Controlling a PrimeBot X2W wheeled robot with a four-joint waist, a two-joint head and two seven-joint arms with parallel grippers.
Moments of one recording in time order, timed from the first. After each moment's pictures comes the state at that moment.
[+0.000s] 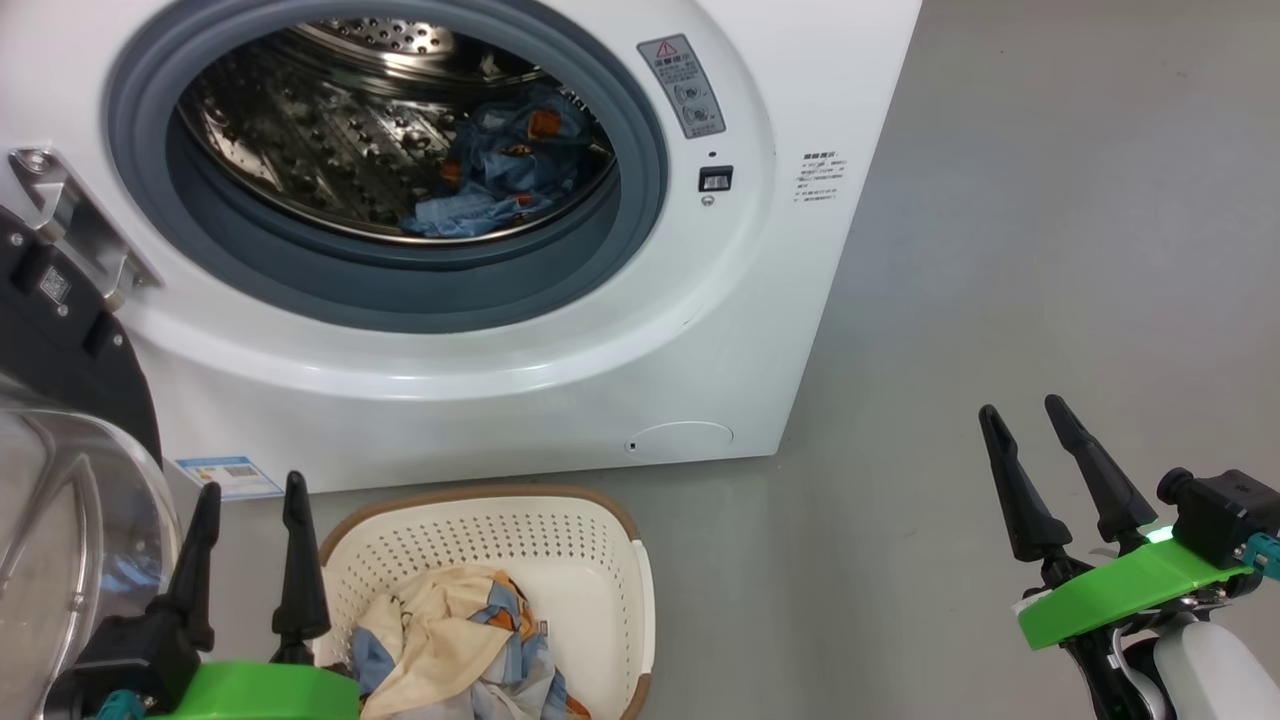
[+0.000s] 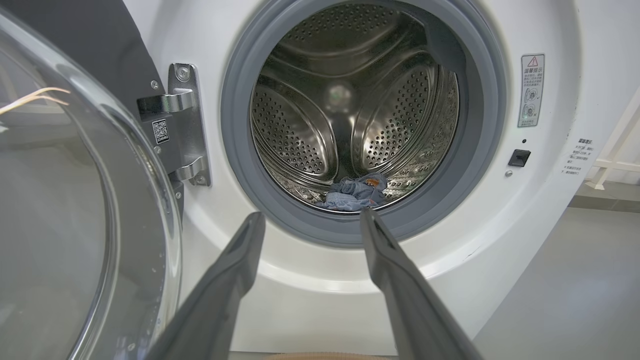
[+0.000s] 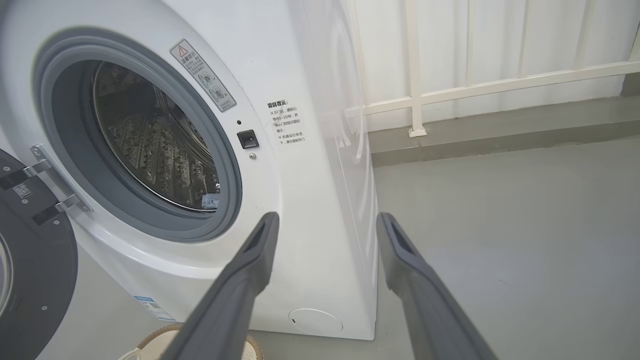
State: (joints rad) left arm -0.06 0.13 -0.12 0.08 -0.34 0.07 -0.26; right arm -0.20 -0.28 0.14 0.23 0.54 0.13 -0.26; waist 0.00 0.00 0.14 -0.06
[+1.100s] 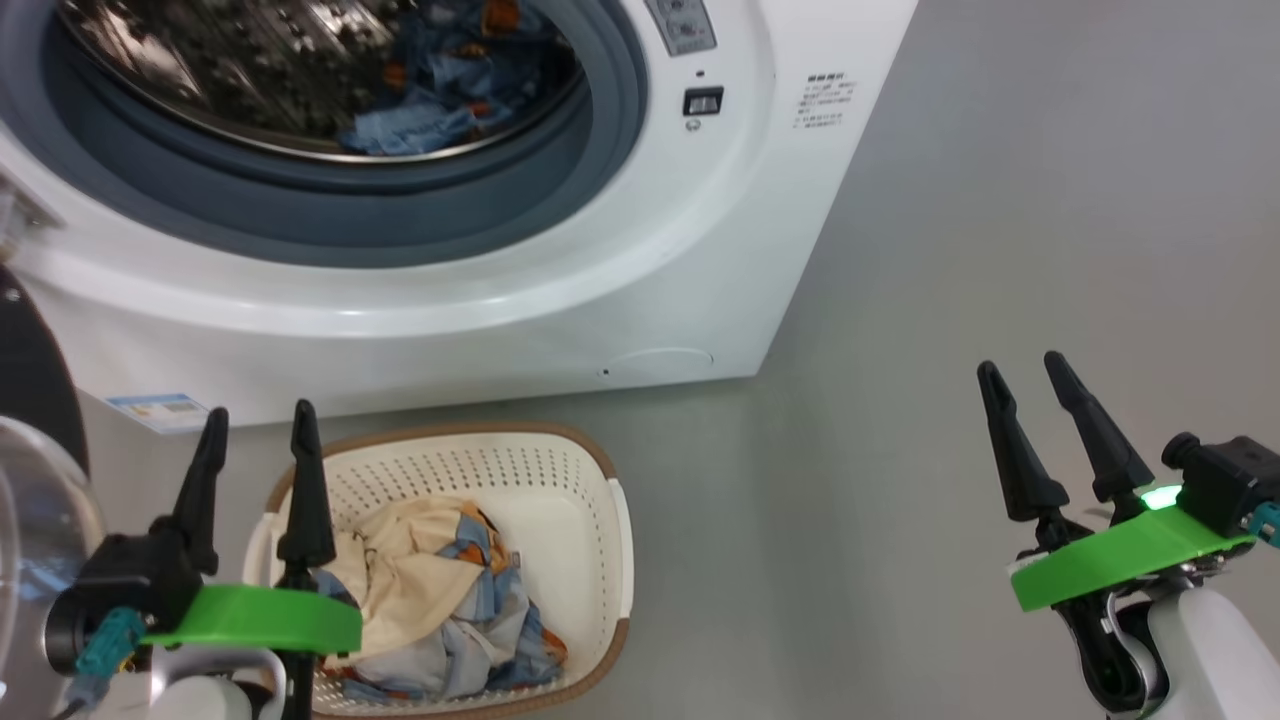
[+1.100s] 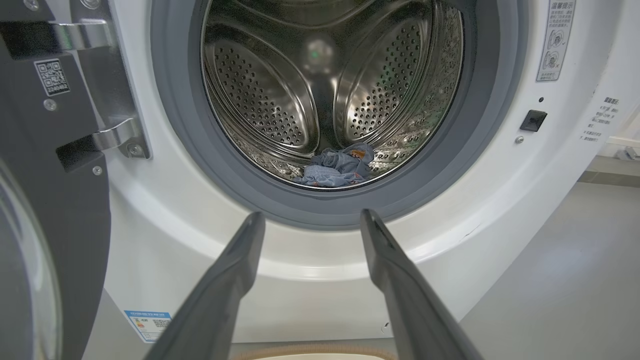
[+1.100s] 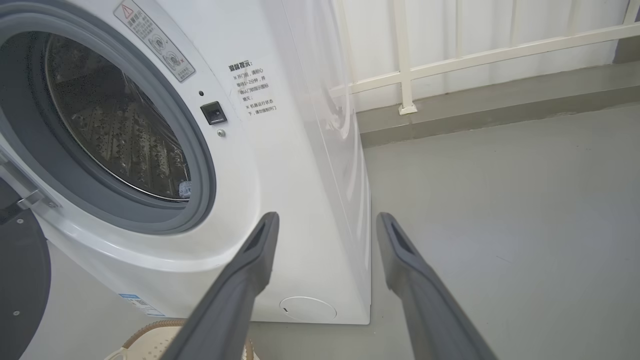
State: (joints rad) left arm -0.18 0.15 -0.15 0.10 -0.36 0.07 -0.22; right arm -0.24 -0.25 0.12 0.20 0.54 0.13 -0.26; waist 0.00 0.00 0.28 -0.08
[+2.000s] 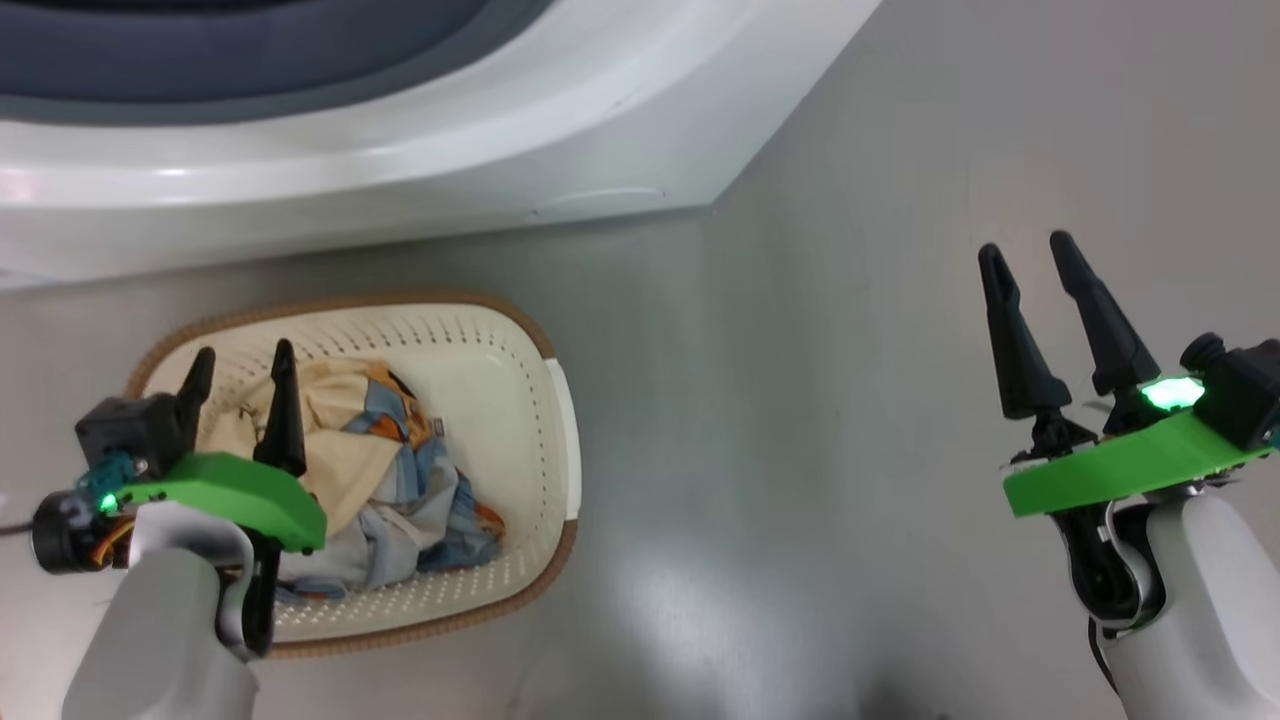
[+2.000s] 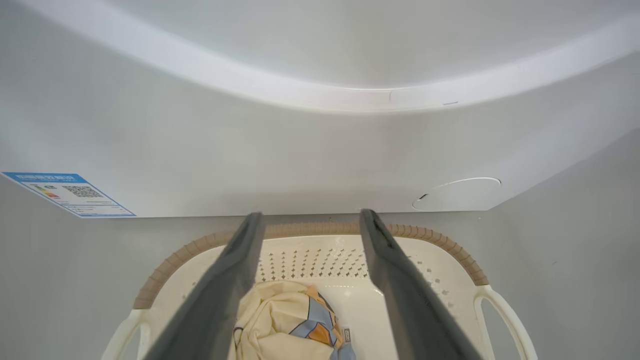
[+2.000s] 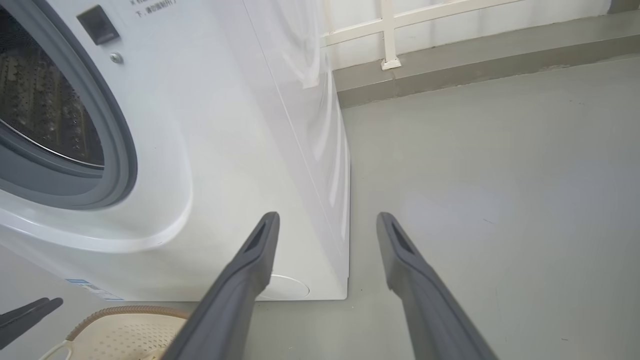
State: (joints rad) left arm -0.52 0.18 -0.18 0.60 -0.38 -0.02 -0.19; right arm -0.38 -0.23 0.12 0.16 0.53 0.13 -0.26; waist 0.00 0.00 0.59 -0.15
